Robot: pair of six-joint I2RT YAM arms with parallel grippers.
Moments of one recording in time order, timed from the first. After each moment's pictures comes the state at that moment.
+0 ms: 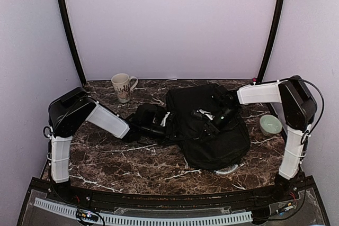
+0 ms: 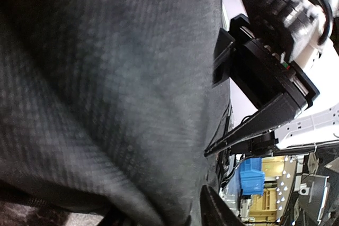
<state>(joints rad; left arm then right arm) -0.82 2.09 1.05 0.55 0.68 -0.93 0.53 1.91 1.25 -0.78 -0.68 -0.30</state>
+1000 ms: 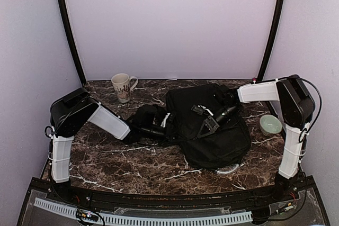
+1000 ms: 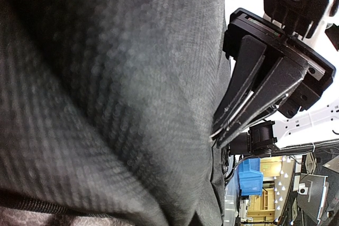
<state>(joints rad) -0.82 2.11 1.04 0.60 0.68 -0.95 0.49 1.96 1.29 -0.79 -0.92 -0.26</state>
